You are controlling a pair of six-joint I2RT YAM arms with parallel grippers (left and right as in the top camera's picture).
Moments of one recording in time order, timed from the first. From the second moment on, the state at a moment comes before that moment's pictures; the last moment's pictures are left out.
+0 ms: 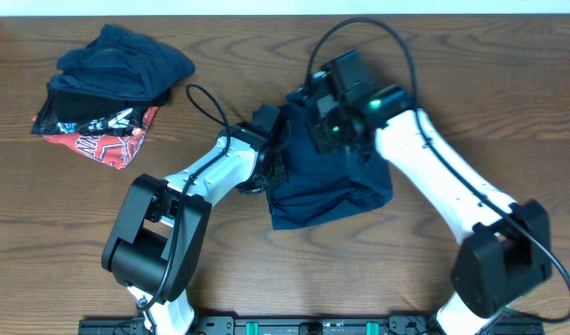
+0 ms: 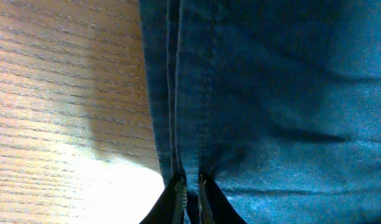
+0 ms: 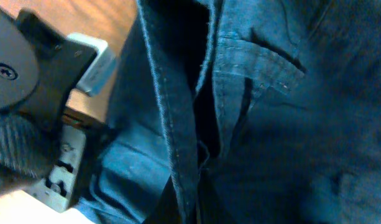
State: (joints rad) left arm -0.46 1.89 1.13 -0.68 0.10 -0.70; right arm 0.52 1.82 1.51 -0.81 -0.17 0.05
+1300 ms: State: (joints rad) left arm -0.46 1.89 1.14 -0.70 0.11 -0.69; right arm 0.34 1.76 1.62 -0.89 -0.10 0.11
